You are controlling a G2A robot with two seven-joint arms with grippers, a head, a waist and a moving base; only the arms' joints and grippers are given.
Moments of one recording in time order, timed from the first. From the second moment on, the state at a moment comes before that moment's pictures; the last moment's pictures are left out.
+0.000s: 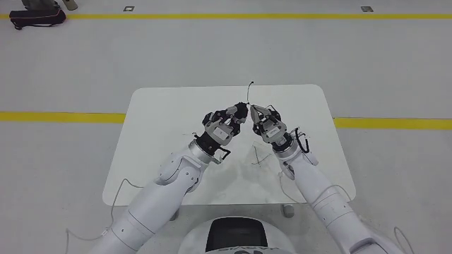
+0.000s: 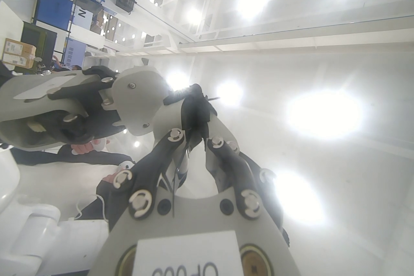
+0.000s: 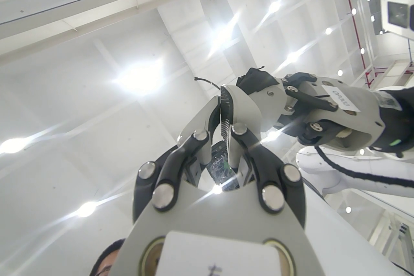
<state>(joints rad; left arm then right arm) 1.37 -1.23 -0.93 -1.62 -1.21 -0.17 -0.49 -1.27 -1.37 1.08 -1.11 1.42 0.04 1.20</state>
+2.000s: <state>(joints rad) 1.37 -1.23 -0.93 -1.62 -1.21 -0.17 -0.49 -1.33 -1.38 1.16 -1.13 1.36 0.05 1.18</state>
